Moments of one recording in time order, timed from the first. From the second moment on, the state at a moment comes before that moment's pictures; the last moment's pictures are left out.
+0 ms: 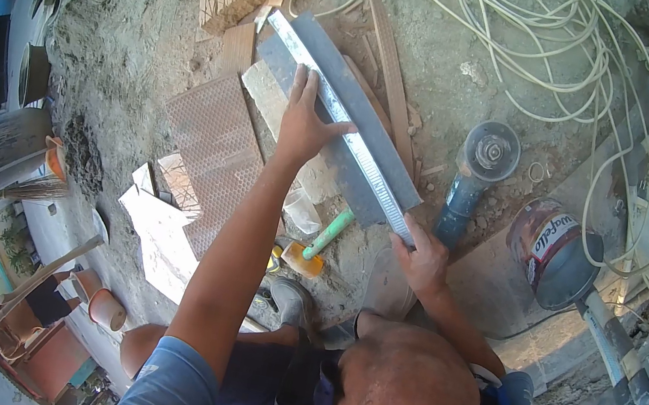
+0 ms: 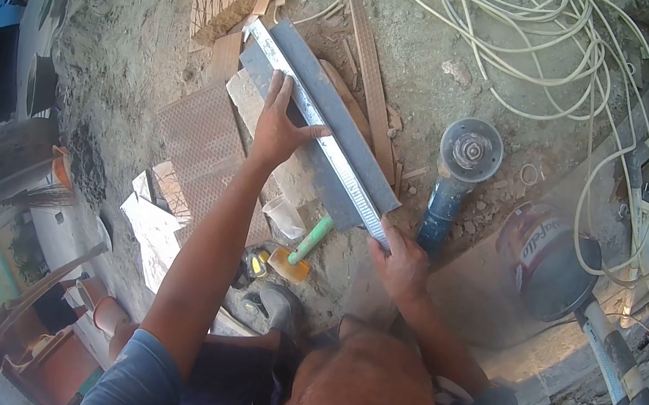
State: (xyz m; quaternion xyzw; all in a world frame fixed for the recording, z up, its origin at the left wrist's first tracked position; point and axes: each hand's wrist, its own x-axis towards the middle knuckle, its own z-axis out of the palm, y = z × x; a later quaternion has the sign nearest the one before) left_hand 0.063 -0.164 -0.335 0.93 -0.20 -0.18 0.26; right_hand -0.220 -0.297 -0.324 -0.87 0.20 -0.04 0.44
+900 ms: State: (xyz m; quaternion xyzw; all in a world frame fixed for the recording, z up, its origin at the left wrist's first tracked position) left_hand 0.066 -0.168 -0.331 0.93 -0.22 -0.20 0.21; right_hand -0.224 -0.296 -0.326 -0.86 0.21 -0.03 0.46
